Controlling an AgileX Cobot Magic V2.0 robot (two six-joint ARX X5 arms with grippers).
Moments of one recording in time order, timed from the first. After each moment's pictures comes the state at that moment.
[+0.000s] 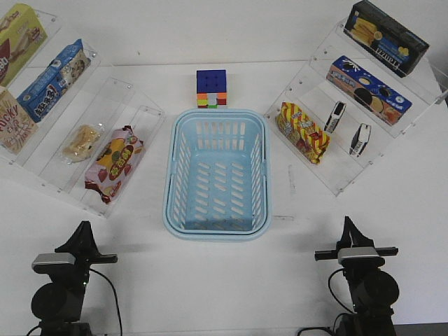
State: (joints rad) left arm -0.04 0.01 0.03 0.06 -0.05 -0.04; right arm 0.00 0.00 0.01 -0.11 0.03 -0.13
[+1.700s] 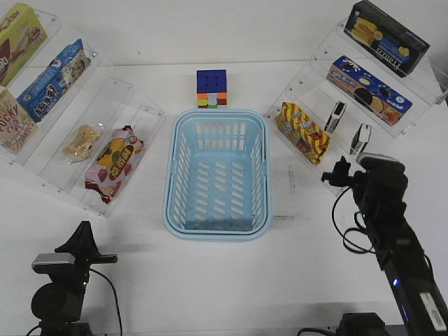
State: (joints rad) left arm -0.04 0.01 0.03 0.06 -0.05 -0.04; right arm -0.03 1.06 0.85 -0.22 0.10 0.18
